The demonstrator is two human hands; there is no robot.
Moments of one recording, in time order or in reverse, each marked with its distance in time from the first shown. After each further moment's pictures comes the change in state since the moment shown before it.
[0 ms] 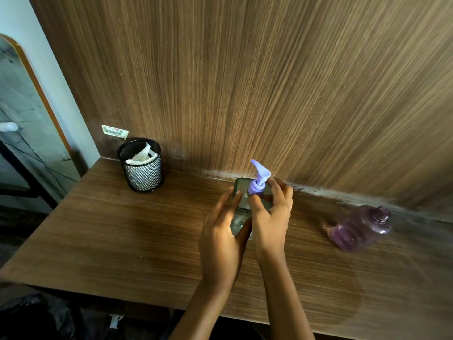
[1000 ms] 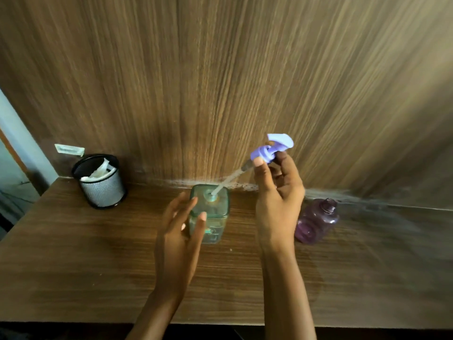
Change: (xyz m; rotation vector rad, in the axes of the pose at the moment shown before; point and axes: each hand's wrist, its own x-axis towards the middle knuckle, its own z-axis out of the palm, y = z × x) left_hand 0.002 0.003 -0.007 -0.070 -0.019 0.016; right_hand 0.023 -0.058 -0.071 0.433 0.086 -0.122
